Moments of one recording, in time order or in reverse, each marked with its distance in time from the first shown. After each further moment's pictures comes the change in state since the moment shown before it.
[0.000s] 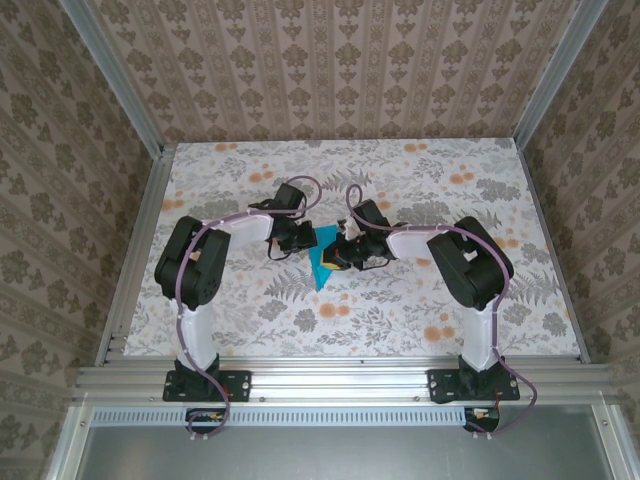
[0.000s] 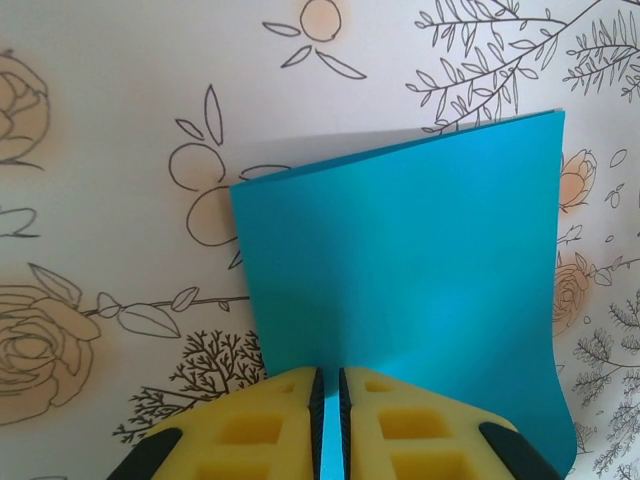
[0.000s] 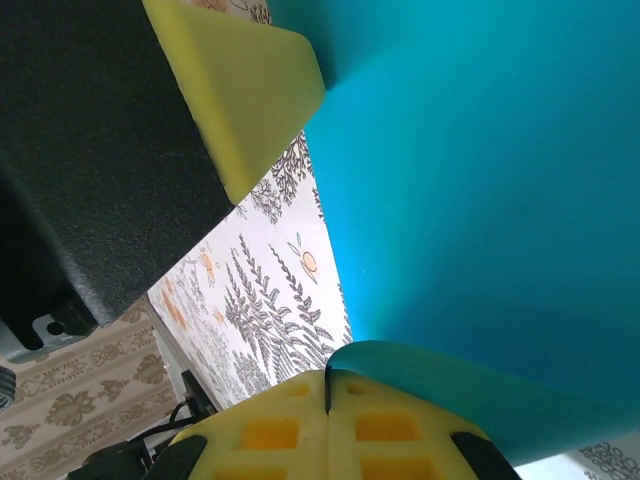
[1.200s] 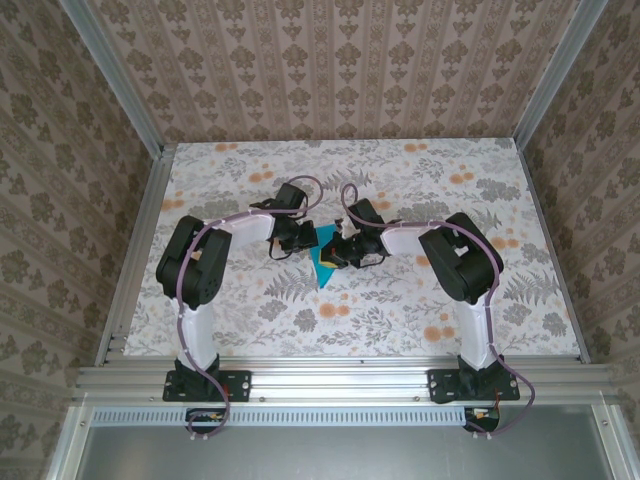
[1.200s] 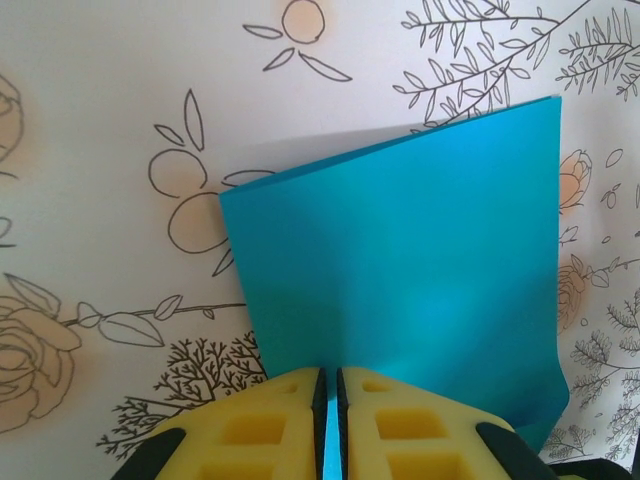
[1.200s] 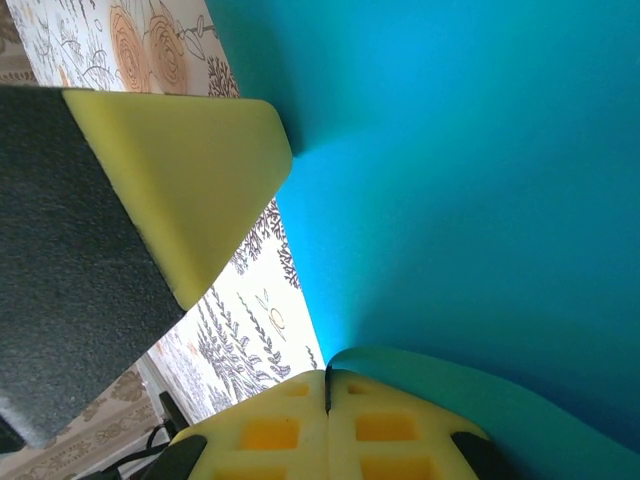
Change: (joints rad) left arm -0.006 0.010 0.013 -0.005 -0.003 0.005; right arm 0.001 0.071 0.075 -0.045 0.030 -0.037
